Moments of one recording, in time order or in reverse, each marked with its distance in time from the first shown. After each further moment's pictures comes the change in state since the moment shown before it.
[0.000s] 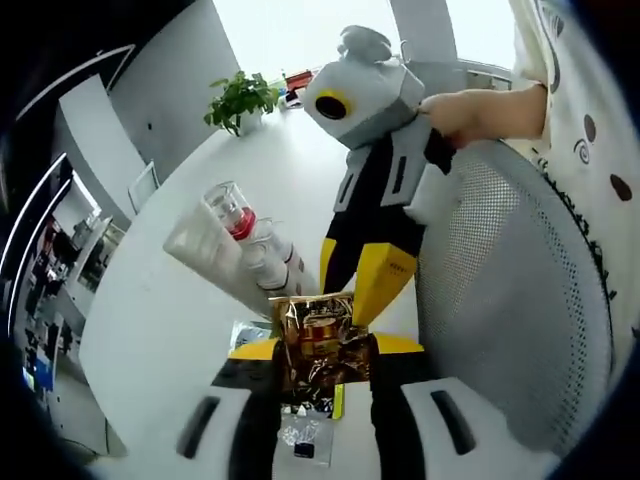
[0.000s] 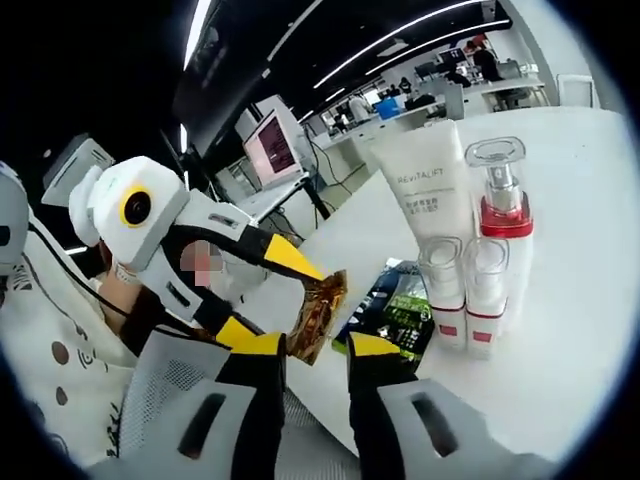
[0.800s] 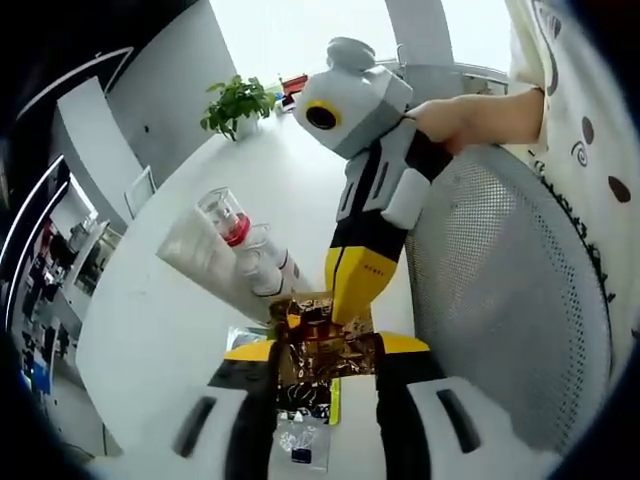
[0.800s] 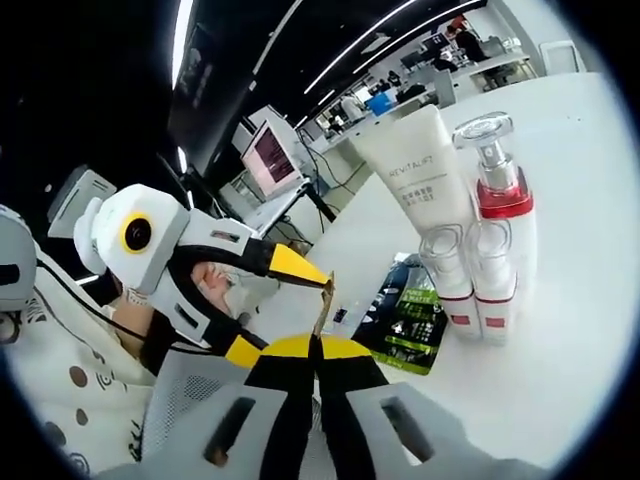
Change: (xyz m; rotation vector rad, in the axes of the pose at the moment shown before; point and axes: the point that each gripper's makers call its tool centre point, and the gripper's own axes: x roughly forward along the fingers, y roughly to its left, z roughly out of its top) left arm 0.002 -0.005 0.005 0.005 -0.020 -0.019; right arm 0.001 0.008 0.002 0.093 -0.014 0.037
